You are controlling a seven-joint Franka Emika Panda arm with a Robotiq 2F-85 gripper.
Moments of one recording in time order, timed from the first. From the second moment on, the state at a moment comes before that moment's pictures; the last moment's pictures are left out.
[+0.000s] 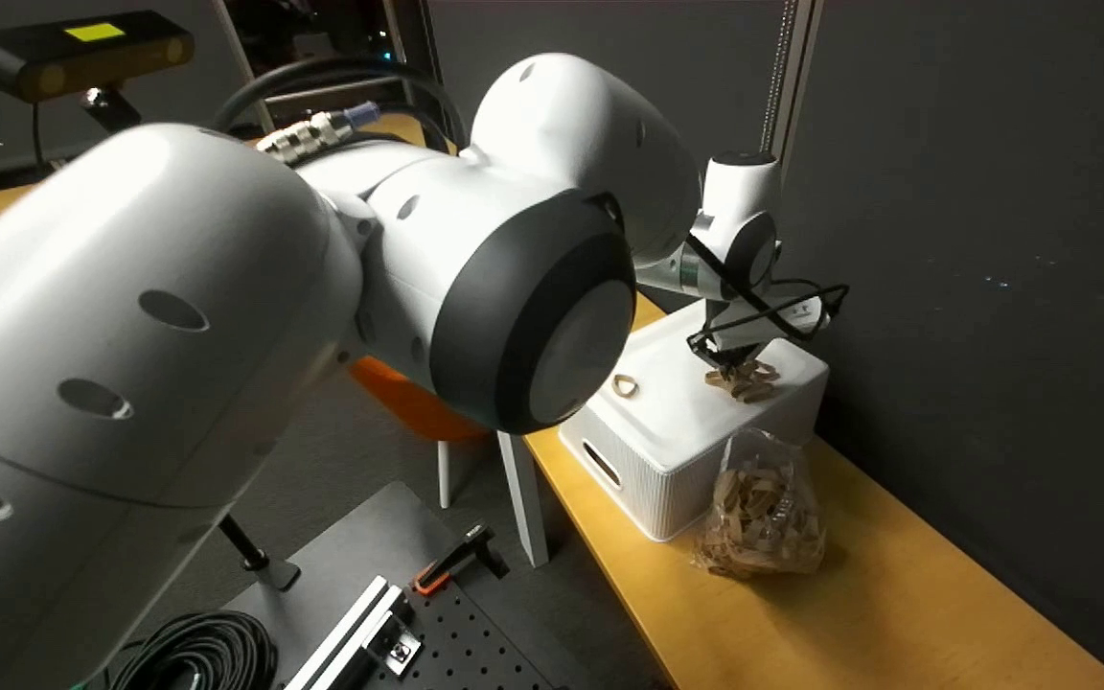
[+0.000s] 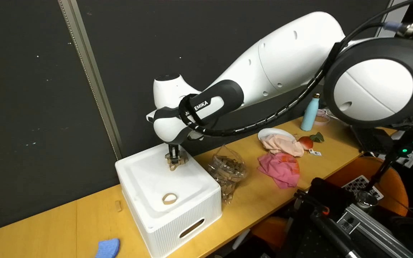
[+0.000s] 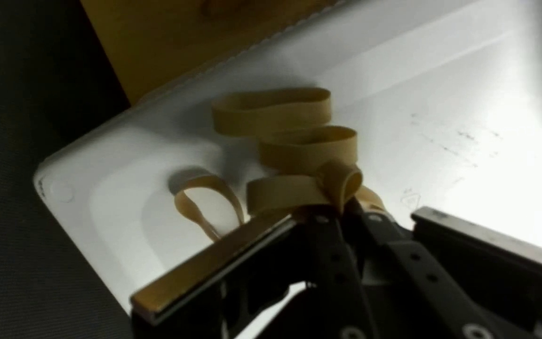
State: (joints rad) arm 0.03 1.05 0.09 -1.15 -0.19 2.31 -0.75
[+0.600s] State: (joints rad) arm 0.04 0.85 0.06 -1.25 -0.19 2.10 -0.47
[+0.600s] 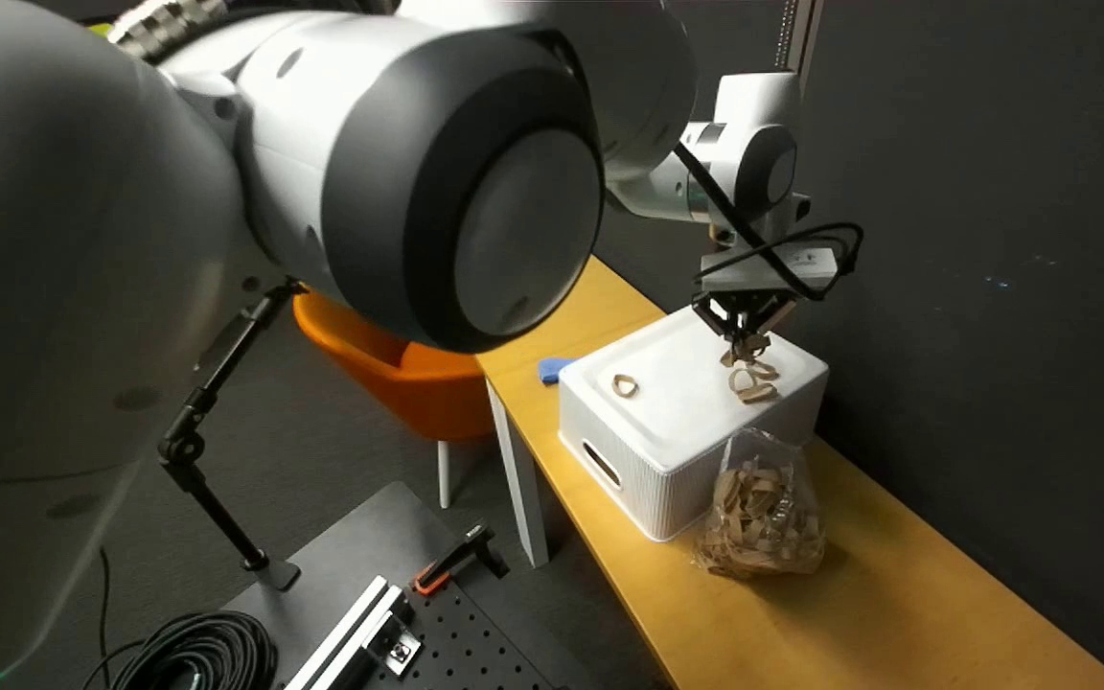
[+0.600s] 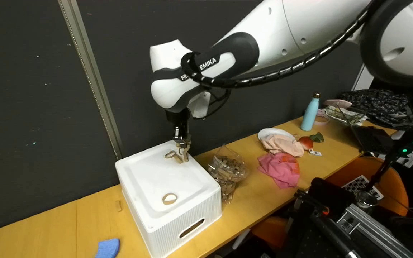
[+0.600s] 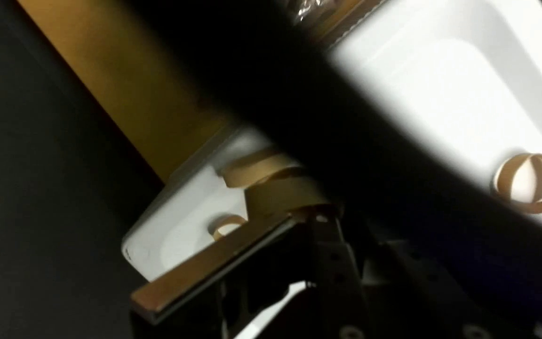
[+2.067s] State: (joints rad) arm -0.04 0.55 -0.03 -1.83 -0.18 2.13 -0.14
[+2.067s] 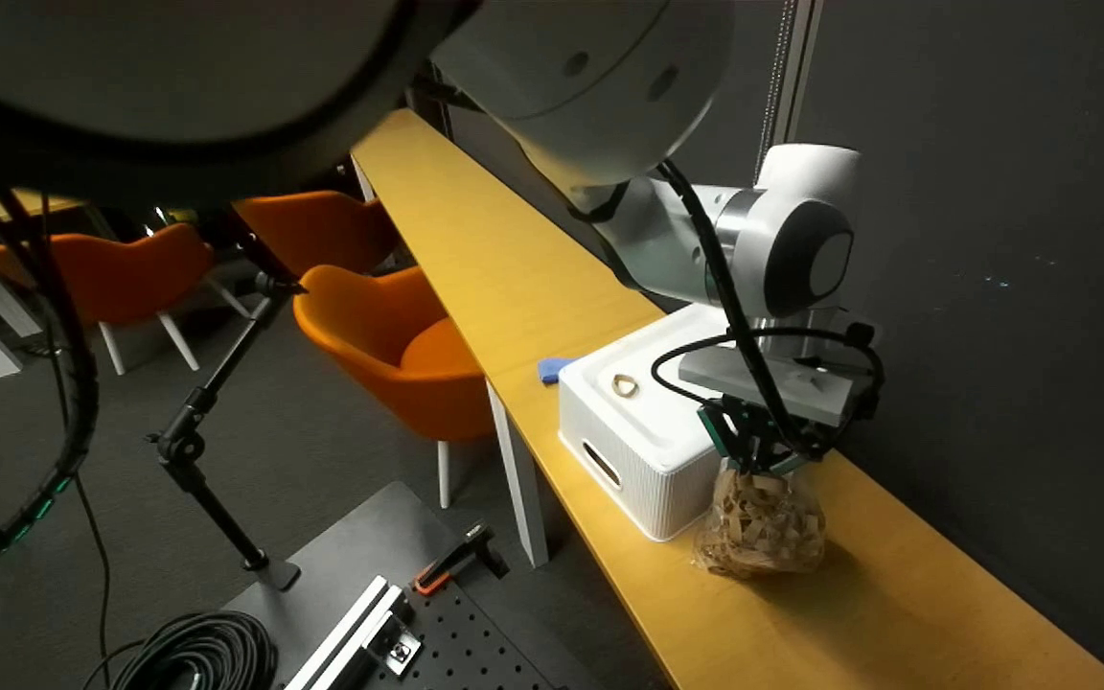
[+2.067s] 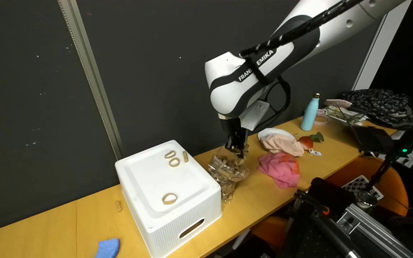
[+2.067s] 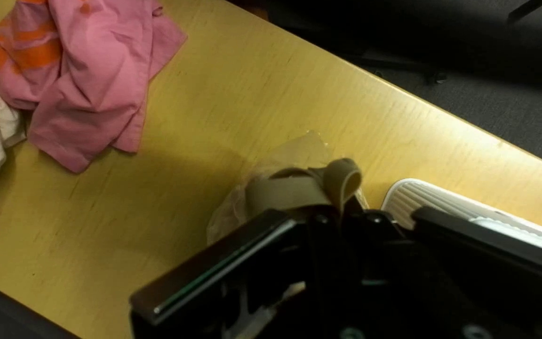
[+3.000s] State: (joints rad) arm -0.02 0.72 -0.02 -1.67 -0.19 2.30 -0.16
